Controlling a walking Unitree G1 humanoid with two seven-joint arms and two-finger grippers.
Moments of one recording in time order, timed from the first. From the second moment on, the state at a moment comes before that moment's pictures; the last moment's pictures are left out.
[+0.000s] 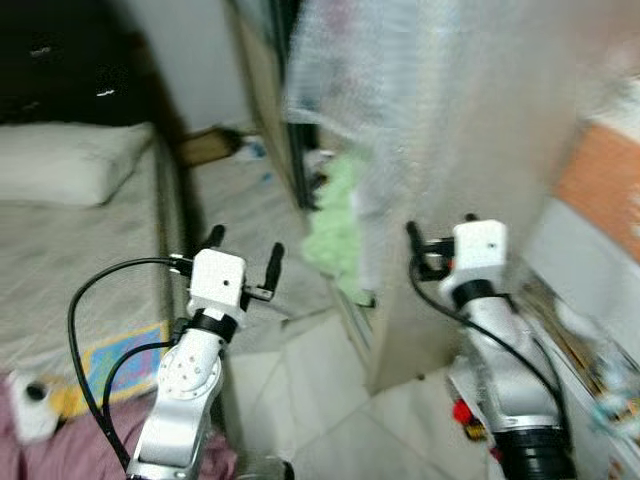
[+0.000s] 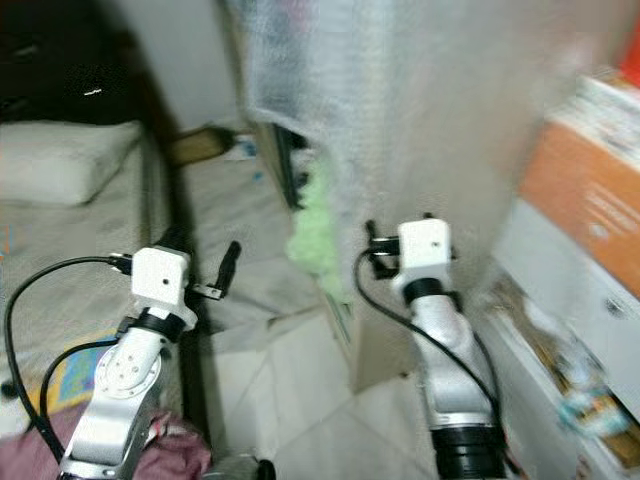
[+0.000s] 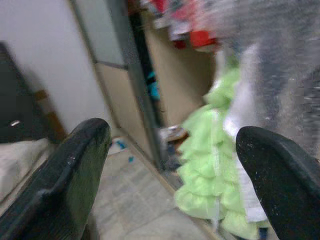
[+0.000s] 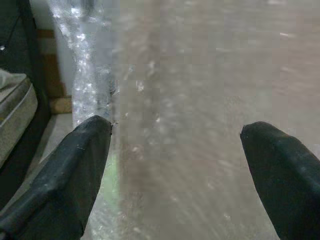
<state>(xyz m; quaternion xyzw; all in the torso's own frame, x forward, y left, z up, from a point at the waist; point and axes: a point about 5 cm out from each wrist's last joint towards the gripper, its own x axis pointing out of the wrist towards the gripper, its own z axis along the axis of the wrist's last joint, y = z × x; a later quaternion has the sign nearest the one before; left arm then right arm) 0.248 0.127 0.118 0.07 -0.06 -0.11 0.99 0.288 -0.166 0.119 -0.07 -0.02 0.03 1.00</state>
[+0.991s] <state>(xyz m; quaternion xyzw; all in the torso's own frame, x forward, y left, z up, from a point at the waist) 0.248 0.128 0.115 0.07 -0.06 -0.11 0.99 0.275 -0.176 0.112 -0.08 -0.01 0.03 1.00</state>
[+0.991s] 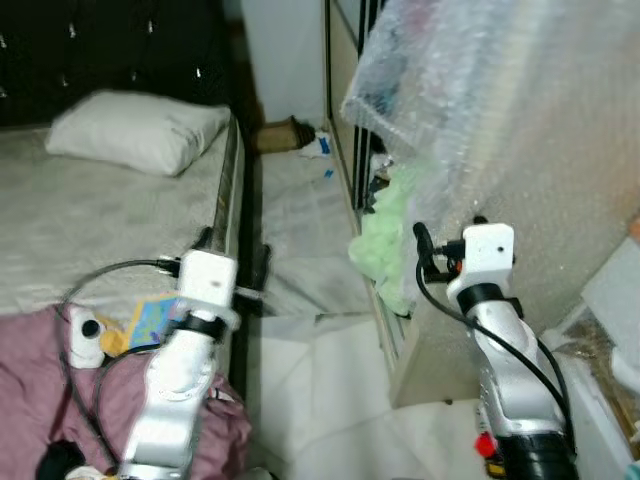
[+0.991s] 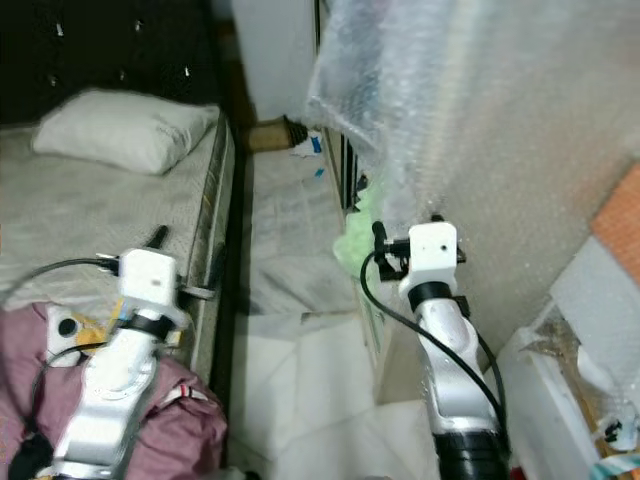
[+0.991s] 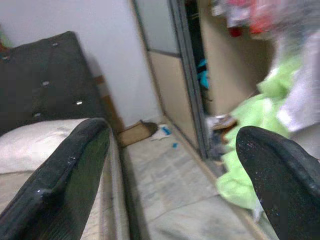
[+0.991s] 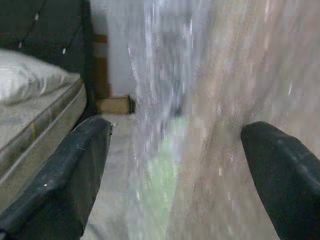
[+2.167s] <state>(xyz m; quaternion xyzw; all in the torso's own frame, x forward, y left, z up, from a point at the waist) 0.252 0.136 0.124 0.09 -0.07 -0.09 0.99 0.137 -0.286 -0.073 -0.11 0.48 -0.11 0.87</state>
